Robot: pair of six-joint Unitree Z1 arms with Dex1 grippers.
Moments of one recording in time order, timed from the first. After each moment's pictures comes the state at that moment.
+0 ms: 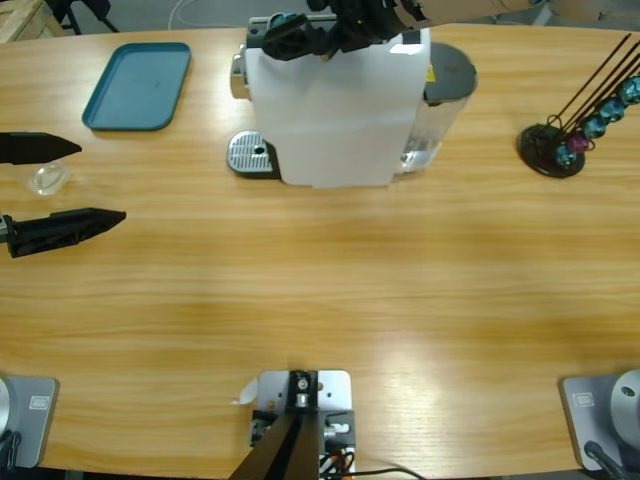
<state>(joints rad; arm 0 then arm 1) -0.85 1.08 -0.71 0.29 -0.05 0.13 0.80 1.73 -1.24 -0.02 0.05 -0.20</state>
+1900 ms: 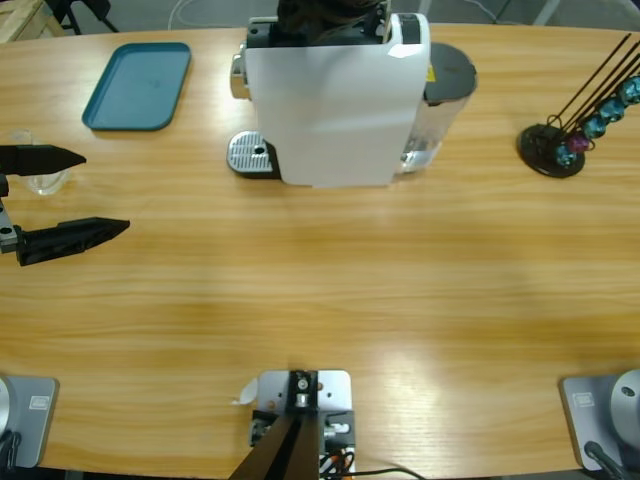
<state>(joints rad) -0.85 1.07 -0.67 0.27 -0.05 0.11 0.94 1.86 -1.65 0.50 -0.27 0.33</state>
